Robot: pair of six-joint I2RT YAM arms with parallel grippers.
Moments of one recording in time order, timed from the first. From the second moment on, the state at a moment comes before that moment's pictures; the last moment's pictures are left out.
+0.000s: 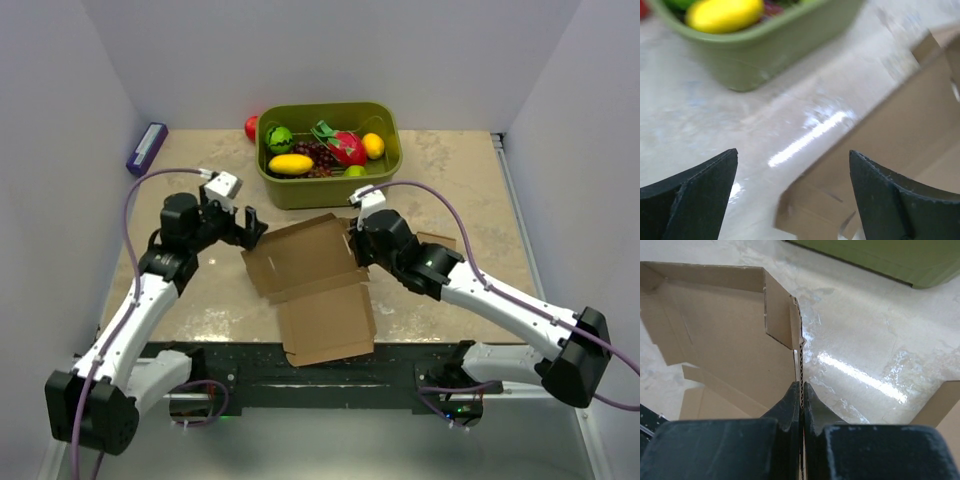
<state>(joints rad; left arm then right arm) -0.25 1.03 0.78 -0.18 0.41 0.04 0.87 1.19 0.97 -0.38 0.30 0.28</state>
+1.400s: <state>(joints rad) -0.06 1.02 0.60 -0.05 0.62 -0.20 0.80 0.90 0.99 -0.40 0.08 0.37</state>
